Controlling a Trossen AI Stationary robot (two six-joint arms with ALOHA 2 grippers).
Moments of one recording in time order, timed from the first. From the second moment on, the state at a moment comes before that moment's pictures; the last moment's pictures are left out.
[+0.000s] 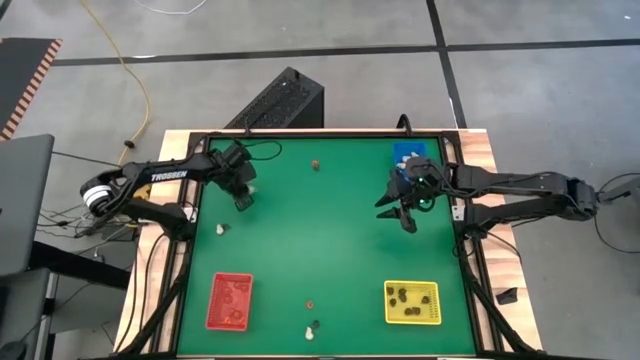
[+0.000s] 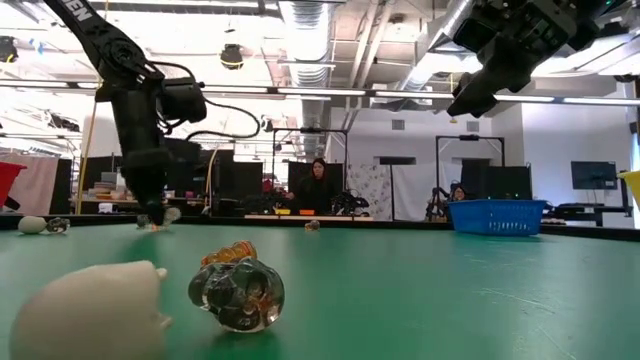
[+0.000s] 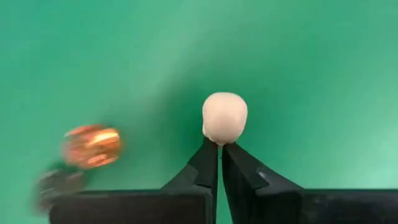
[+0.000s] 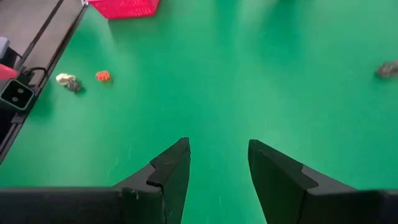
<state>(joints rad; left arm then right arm) 0.72 1.30 0.58 -0.46 0.11 0.14 -0.23 0.94 0.69 -0.38 -0.34 -0.05</state>
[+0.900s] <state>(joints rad) 0.14 1.30 0.58 0.00 0.10 0.10 -0.23 0.94 0.69 -0.43 -0.31 0.02</state>
